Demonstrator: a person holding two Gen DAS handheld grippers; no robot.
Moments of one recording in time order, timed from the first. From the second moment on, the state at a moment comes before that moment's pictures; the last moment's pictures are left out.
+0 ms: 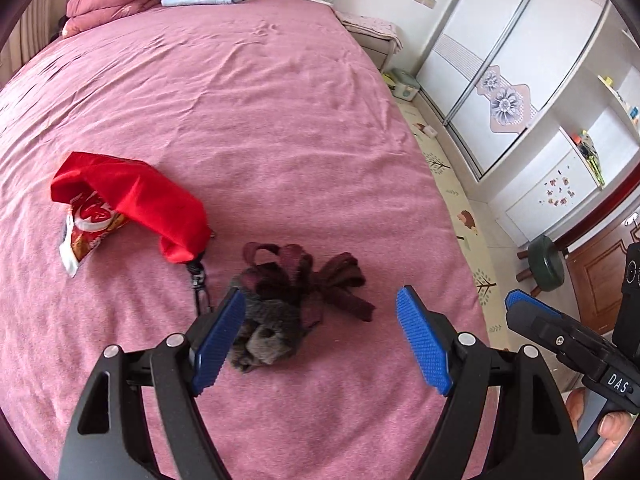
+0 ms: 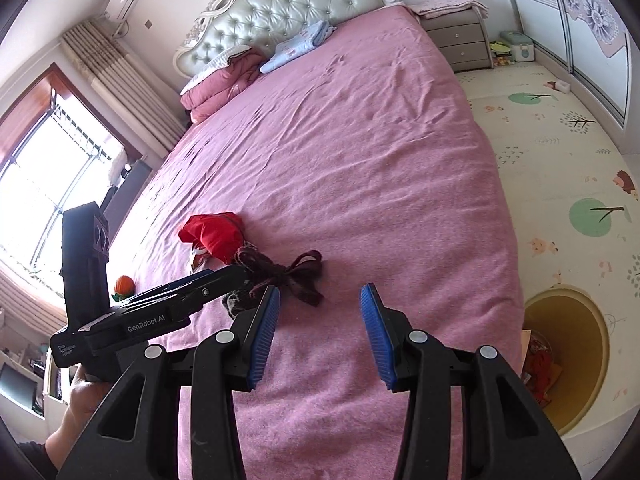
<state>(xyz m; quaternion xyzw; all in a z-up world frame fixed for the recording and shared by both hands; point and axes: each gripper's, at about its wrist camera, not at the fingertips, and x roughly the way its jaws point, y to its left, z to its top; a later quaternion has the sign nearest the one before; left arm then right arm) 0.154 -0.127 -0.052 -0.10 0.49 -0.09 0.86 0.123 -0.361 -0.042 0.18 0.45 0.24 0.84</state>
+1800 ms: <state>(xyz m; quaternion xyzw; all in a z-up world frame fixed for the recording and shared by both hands) 0.204 -0.038 -0.076 -0.22 0.47 -0.06 0.85 0.175 -0.251 -0.047 0.12 0.46 0.27 0.83</state>
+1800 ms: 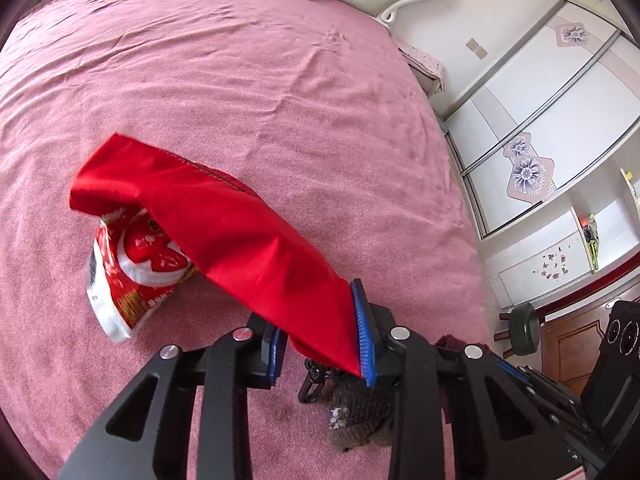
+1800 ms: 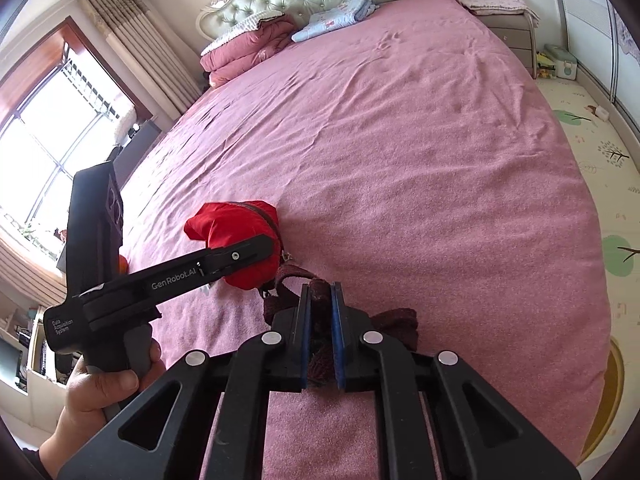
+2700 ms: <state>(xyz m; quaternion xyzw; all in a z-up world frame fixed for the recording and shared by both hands) 0.123 -0.202 0.002 -0.11 0.45 -0.22 0.86 0.094 -0.416 0.005 0.18 0.39 0.18 0.89</state>
